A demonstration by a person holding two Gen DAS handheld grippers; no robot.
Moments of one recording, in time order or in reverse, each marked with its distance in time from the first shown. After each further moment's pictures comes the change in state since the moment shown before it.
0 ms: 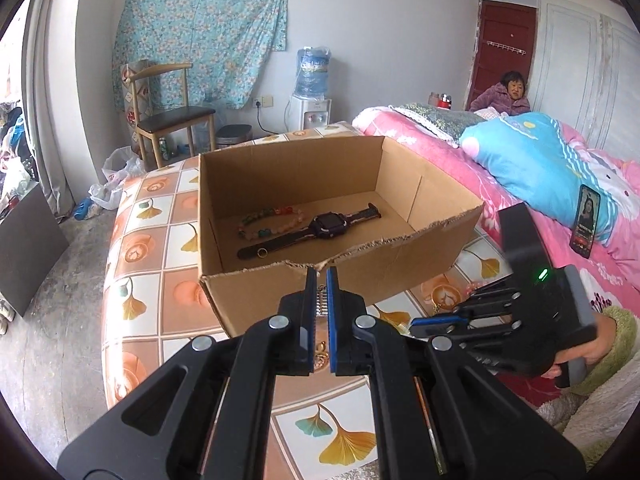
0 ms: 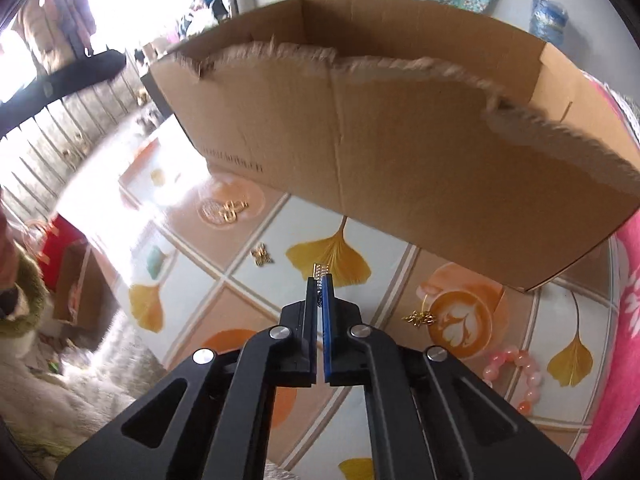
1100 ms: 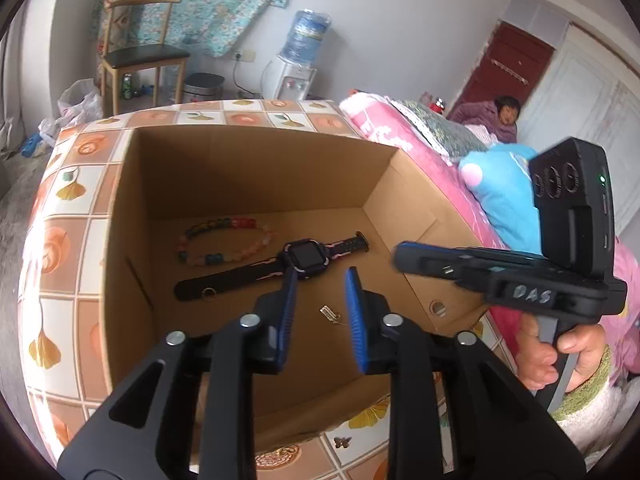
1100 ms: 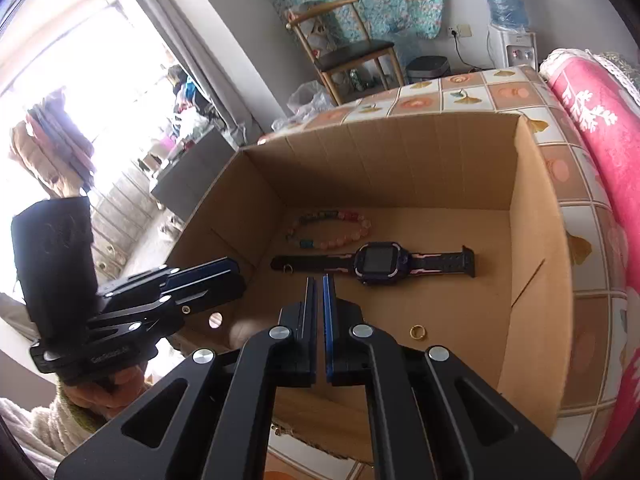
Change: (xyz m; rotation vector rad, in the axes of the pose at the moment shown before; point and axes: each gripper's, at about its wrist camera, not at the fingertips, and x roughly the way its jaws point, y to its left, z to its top) left arm 0.114 0.036 0.054 -0.212 0.126 -0.205; right arm -0.015 -0.069 0.116 0.268 -0.187 0.147
